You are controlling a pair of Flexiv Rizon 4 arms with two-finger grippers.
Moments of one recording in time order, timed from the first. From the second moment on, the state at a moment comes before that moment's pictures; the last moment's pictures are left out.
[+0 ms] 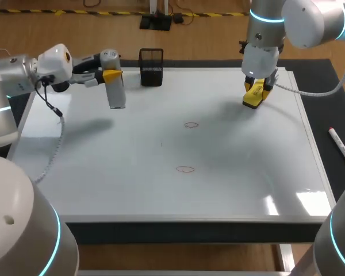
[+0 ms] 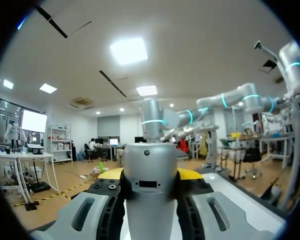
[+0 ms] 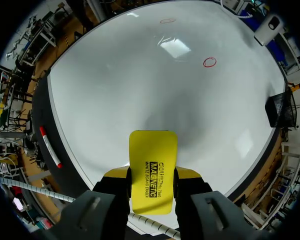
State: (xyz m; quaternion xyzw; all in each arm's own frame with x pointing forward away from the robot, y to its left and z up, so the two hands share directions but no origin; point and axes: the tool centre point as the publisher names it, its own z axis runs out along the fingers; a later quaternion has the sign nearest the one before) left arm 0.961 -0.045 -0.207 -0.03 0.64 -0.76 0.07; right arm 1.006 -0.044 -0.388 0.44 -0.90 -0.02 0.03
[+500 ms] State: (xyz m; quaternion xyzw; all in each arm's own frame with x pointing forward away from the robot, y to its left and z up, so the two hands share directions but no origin) left arm 0.962 -0.042 -0.207 -0.03 0.64 -0.76 0.07; right arm 1.003 -0.025 -0.385 0.47 -0.88 -0.02 0.04
